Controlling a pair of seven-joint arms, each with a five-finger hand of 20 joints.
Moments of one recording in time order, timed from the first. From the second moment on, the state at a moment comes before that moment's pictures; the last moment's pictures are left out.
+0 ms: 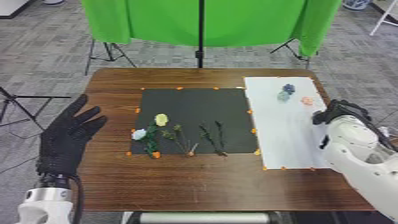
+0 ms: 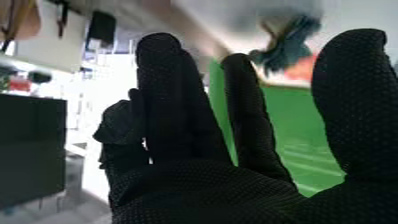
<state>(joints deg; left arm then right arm) 133.6 -55.2 -97.2 -128.3 34.0 13.2 23.5 -78.4 -35.8 60.3 -99.1 -118.0 -9.3 56.1</state>
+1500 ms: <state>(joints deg) 133.3 -57.9 -98.3 -127.7 34.3 13.2 20.0 -56.8 -63.7 31.2 -95.4 -133.6 -0.3 31.5</state>
